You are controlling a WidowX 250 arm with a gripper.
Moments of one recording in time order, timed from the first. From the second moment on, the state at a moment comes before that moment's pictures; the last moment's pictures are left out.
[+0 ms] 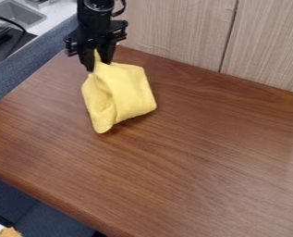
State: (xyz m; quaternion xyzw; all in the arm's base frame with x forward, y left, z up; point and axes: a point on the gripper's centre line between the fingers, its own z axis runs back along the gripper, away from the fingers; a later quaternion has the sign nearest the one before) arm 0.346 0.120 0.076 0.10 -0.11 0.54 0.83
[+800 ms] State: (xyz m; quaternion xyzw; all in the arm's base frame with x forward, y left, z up) arm 0.351 0.067 0.096 0.06 -0.15 0.46 0.87
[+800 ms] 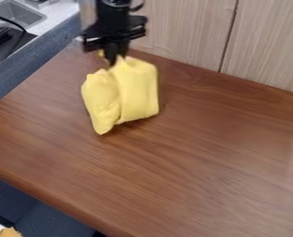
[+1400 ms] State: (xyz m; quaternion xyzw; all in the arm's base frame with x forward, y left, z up) arm 0.314 -0.013 0.077 0.03 -0.16 0.34 0.93
